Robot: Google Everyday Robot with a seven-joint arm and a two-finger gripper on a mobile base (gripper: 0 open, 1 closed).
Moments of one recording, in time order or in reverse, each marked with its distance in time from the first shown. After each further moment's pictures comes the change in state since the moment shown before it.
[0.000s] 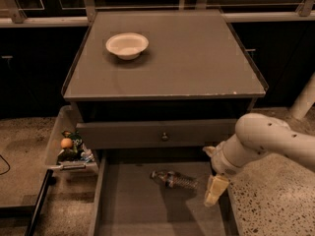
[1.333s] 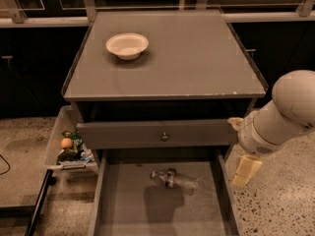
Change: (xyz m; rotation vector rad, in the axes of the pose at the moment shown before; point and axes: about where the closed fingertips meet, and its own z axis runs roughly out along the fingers) arm -0.021 0.010 -0.158 0.177 0.109 -0.010
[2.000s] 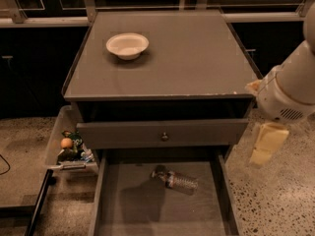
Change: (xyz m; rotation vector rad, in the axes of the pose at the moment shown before) arm -0.034 -0.008 -0.124 0.059 0.093 0.009
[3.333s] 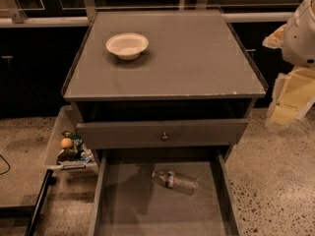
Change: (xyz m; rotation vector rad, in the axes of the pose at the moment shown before) arm -0.020 -0.027 -0.102 0.047 -0.004 0.014
